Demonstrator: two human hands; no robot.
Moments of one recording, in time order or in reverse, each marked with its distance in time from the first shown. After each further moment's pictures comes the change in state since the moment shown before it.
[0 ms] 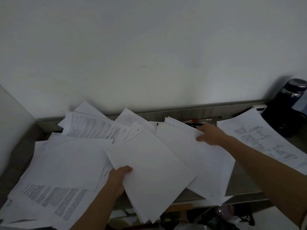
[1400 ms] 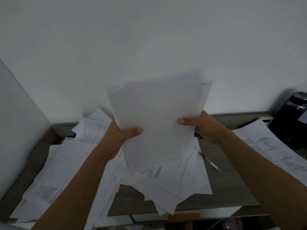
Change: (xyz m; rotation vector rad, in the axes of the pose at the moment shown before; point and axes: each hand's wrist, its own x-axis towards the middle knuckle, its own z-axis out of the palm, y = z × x) left_hand -0.090 0.157 0.014 0.143 -0.575 0.757; right_hand -0.044 -0.103 -0.049 1.231 -0.156 -0.447
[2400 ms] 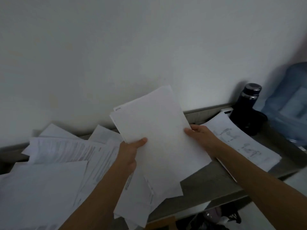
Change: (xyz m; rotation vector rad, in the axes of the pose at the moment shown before) left_hand 0.048 -0.091 0.127 -0.279 0.277 -0.425; right_hand -0.066 0.035 -0.096 -0.258 0.429 0.172
